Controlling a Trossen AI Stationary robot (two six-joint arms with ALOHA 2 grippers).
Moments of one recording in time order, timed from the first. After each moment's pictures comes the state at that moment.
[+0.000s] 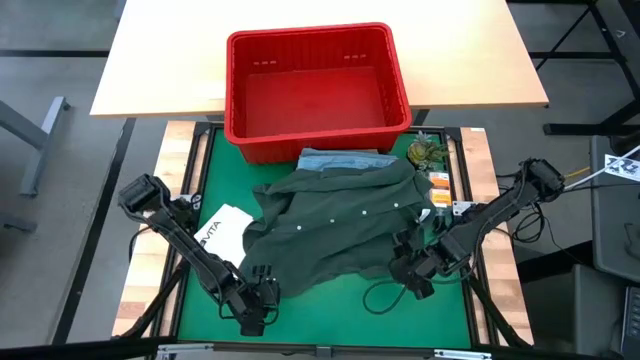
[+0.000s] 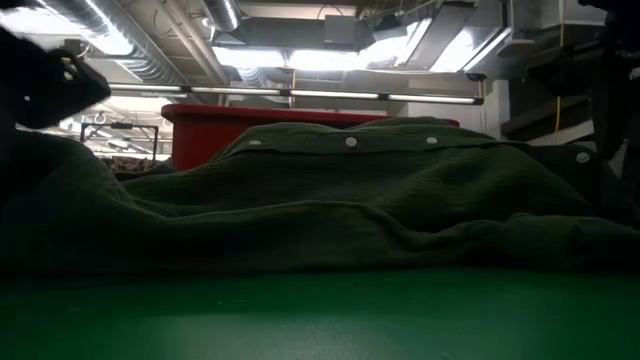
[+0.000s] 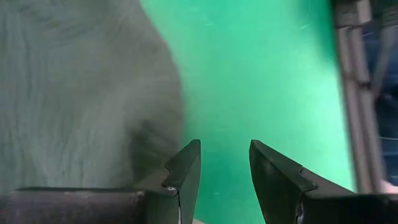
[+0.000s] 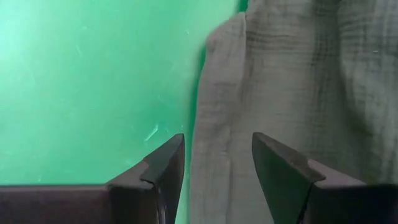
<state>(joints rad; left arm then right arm) -0.76 1.75 1.01 -0.33 -0.28 -0.72 0.66 1.41 0.92 -0.75 0.17 0.21</state>
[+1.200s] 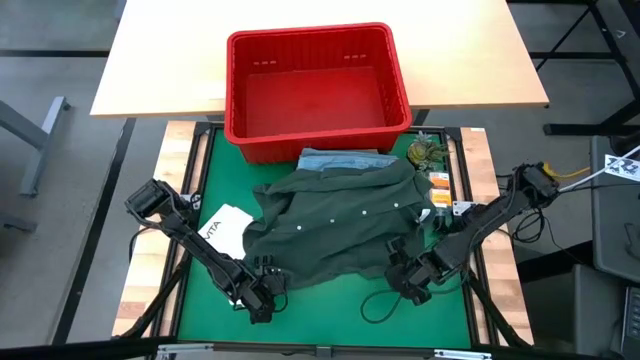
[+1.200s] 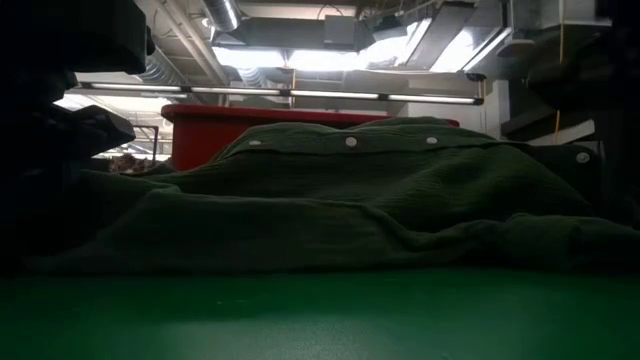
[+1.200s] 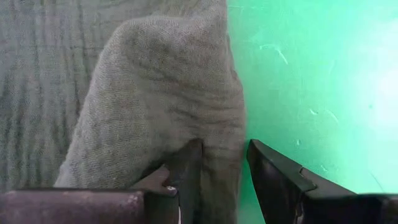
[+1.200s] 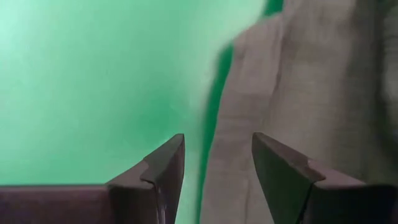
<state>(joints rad) -0.69 1.84 1.02 -0.44 -0.30 -0.72 0.68 1.50 0.92 -0.68 0.16 0.17</state>
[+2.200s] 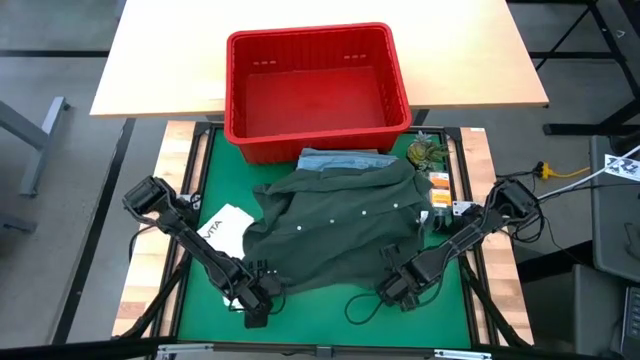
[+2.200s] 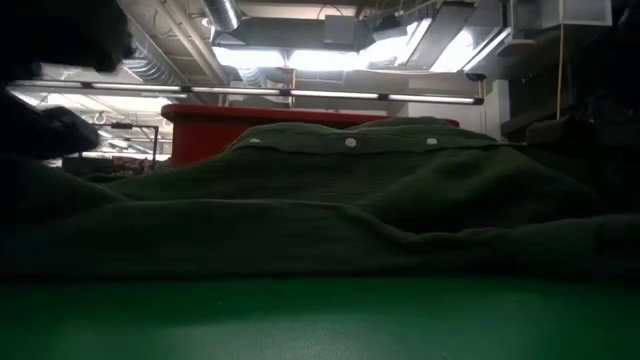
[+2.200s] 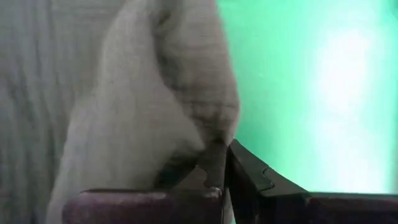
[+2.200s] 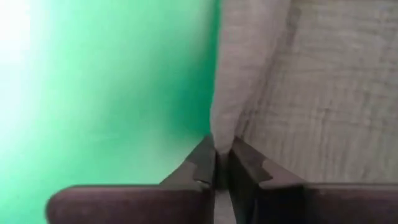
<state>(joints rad) -0.70 1.79 1.01 -0.45 -0.14 -0.83 0.67 1.73 1.01 -0.70 0.04 0.31</state>
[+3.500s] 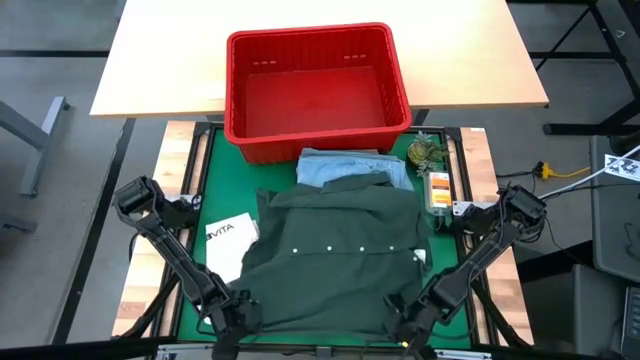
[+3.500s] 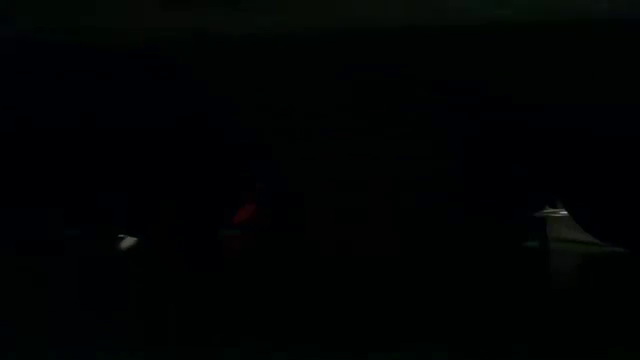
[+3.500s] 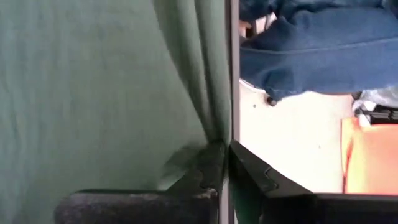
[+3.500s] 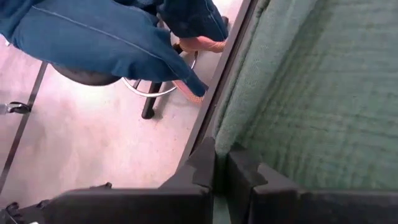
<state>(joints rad) -0.90 1.74 1.05 -0.36 0.07 -0.97 0.89 1.74 1.08 -0.29 -0.15 0.58</state>
